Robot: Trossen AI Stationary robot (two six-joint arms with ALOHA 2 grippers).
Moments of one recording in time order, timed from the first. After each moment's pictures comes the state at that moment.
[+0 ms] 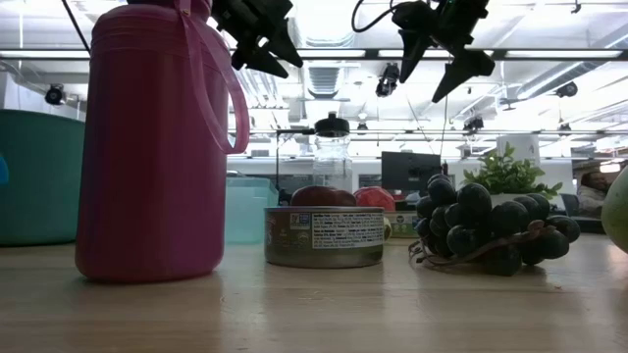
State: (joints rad) left arm 0.40 1.44 1.34 -0.42 -0.14 -0.03; right arm -0.35 1.33 1.35 -1.01 0.15 0.73
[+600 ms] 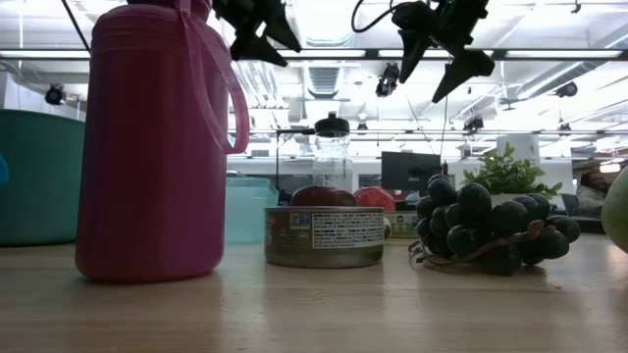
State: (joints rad) left arm 0.41 1.44 1.43 -0.52 -0.09 -0.06; right arm -0.35 1.33 1.35 -1.01 0.15 0.73
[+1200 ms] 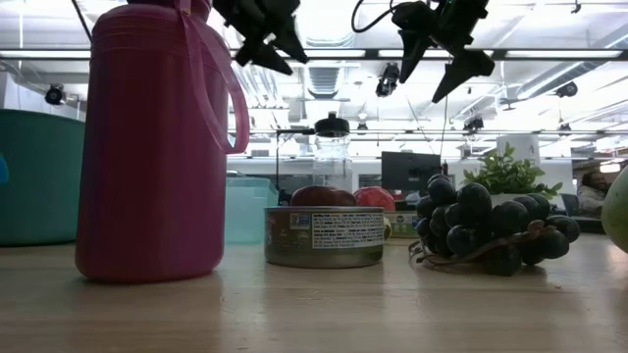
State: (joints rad) left arm 0.41 1.51 1.46 -0.50 -0.14 -0.04; right arm -0.35 1.33 1.35 -1.01 0.15 0.73
